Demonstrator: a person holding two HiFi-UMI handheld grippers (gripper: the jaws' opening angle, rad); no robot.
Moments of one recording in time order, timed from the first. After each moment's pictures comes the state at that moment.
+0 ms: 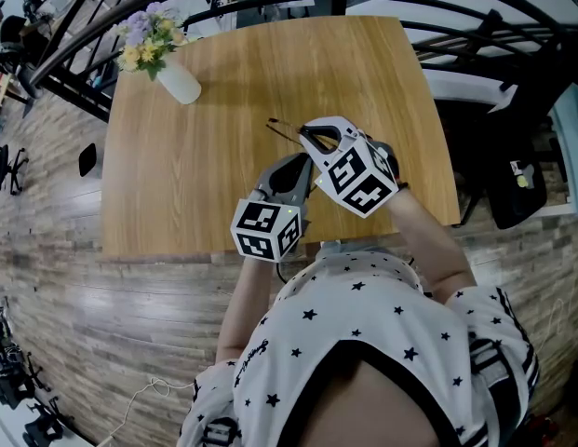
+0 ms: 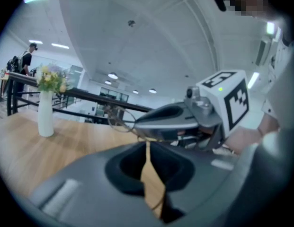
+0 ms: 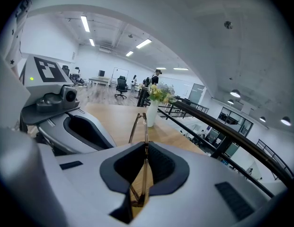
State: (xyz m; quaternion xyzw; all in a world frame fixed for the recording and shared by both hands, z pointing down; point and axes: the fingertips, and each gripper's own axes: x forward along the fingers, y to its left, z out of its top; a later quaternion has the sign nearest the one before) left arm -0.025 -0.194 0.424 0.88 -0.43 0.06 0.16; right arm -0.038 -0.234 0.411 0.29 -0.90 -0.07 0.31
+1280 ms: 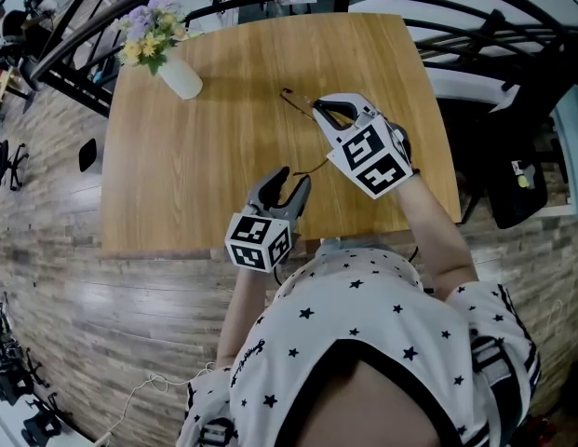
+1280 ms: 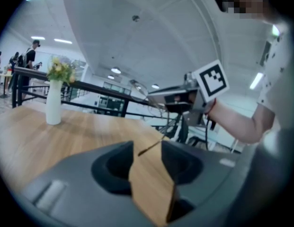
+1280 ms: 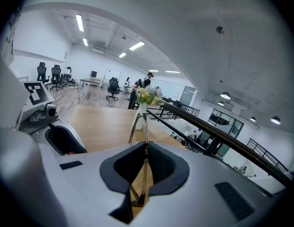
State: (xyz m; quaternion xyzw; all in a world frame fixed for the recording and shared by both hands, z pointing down) left arm -0.047 -0.165 0.463 0.87 -0.44 0.08 0.19; right arm -0.012 -0.264 0.387 0.34 -0.89 -0.08 0.29
